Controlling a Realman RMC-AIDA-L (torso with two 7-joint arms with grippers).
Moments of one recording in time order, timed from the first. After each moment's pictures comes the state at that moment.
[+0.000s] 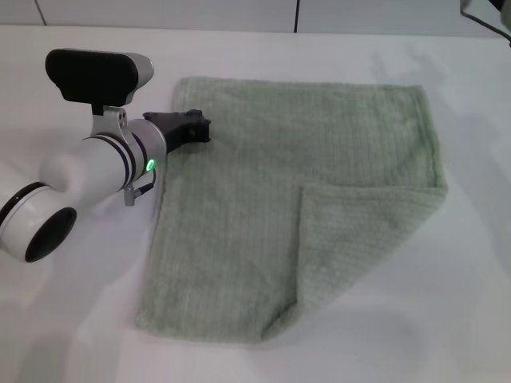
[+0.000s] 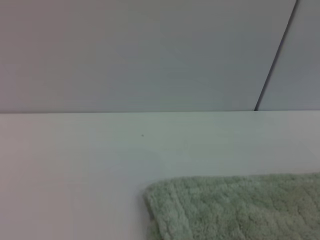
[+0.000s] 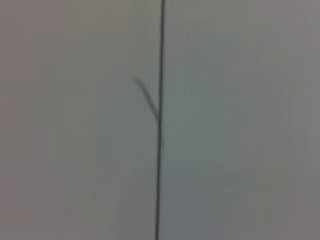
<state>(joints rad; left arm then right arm) -0.60 -2.07 2.00 0.61 -0.29 0.04 -0.47 0.28 2.04 1.38 1.43 -2.75 0.06 -0.12</state>
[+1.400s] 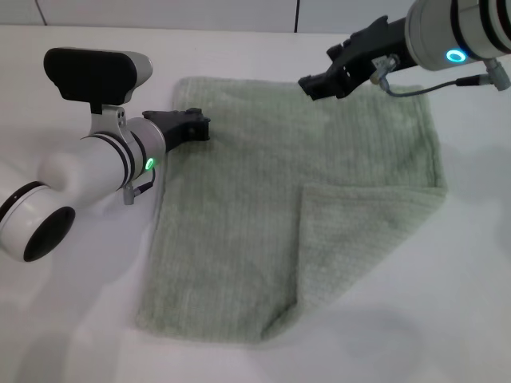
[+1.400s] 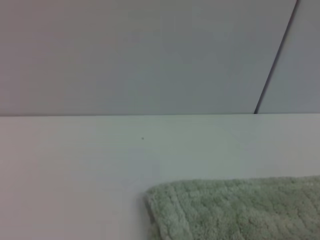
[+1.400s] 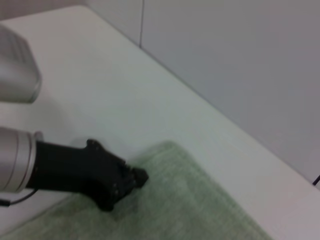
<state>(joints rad) -0.59 -2.07 2.00 0.62 -0.29 0.04 -0.46 0.67 2.07 1.59 1.47 -2.55 1.22 -0.50</state>
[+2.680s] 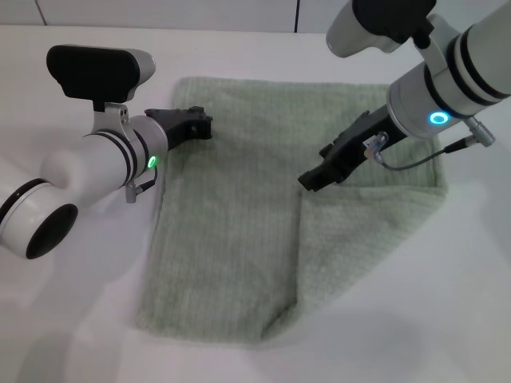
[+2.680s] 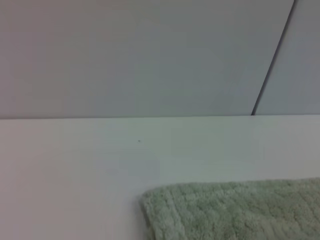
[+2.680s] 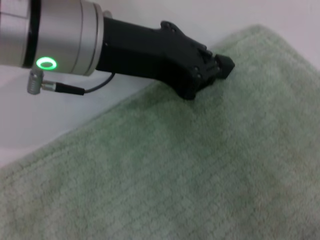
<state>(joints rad) -0.60 -2.07 2.00 0.62 -0.29 0.03 -0.46 0.79 2.07 1.64 1.12 -2.44 1.34 -0.62</state>
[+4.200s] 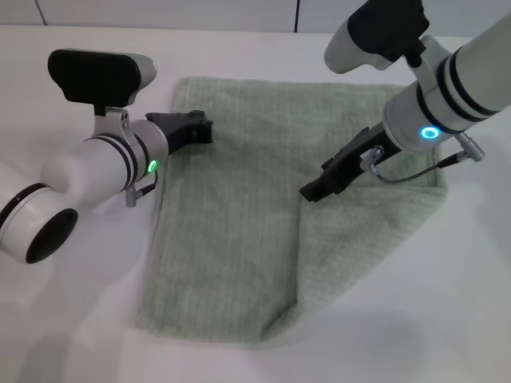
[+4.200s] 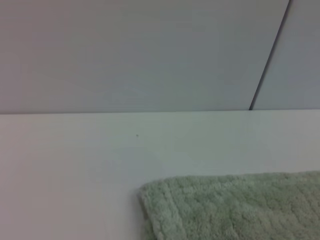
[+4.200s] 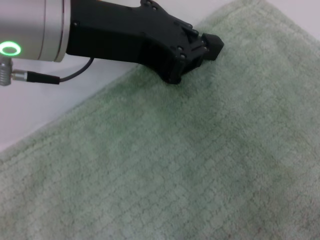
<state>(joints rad) -0.59 -2.07 2.01 0.63 -0.29 0.03 -0.46 0.82 2.07 1.62 0.98 -2.42 1.26 -0.63</state>
